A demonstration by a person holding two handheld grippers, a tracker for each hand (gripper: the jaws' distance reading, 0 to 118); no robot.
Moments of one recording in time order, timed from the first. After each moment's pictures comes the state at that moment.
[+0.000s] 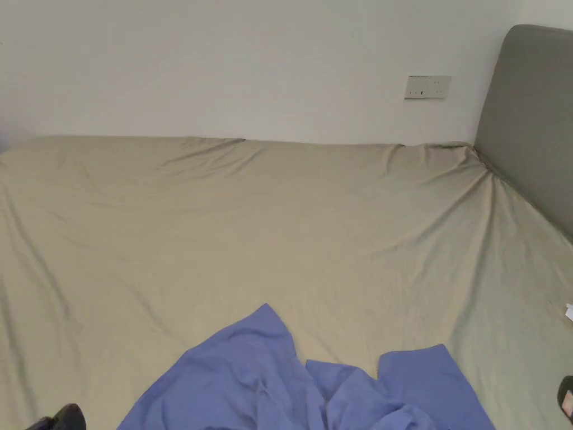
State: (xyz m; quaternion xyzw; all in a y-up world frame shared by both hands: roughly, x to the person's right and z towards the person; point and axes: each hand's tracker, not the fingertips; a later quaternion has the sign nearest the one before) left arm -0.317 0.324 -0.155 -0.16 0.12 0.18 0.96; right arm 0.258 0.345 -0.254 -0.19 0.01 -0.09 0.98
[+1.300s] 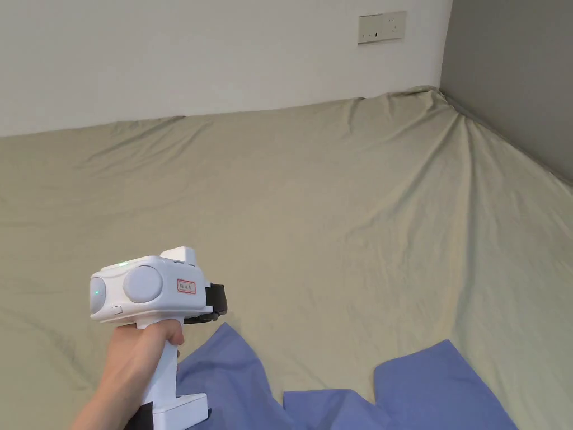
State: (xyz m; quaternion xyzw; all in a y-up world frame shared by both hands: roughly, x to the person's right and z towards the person) left arm -0.228 0.202 -0.627 -0.45 -0.09 0.13 0.88; right arm 0.267 0.300 -0.270 -0.23 -0.10 -0.07 0.97
